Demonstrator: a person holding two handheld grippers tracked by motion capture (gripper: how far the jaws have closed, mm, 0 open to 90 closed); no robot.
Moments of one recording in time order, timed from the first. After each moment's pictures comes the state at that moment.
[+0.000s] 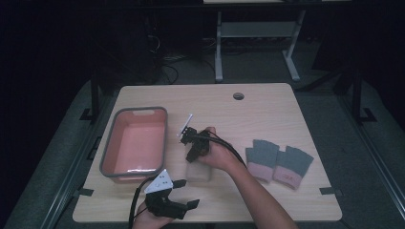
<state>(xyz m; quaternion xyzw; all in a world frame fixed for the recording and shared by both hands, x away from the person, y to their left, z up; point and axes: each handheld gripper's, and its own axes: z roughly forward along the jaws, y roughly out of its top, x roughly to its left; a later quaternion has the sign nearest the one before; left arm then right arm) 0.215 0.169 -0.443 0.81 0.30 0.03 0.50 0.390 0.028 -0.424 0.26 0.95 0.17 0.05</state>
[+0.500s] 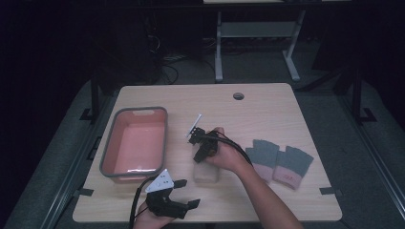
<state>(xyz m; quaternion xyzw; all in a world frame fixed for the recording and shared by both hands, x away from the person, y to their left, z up) 0.217 0.167 -0.445 0.81 0.31 0.03 0.50 0.388 0.003 -0.423 0.27 0.95 0.17 0.05</state>
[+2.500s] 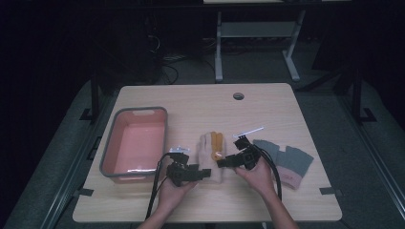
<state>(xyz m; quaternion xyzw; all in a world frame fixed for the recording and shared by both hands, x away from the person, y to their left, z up) 0.299 0.123 -0.458 0.76 0.49 -0.04 0.42 0.345 -0.119 -0.446 0.48 0.80 0.36 -0.09</state>
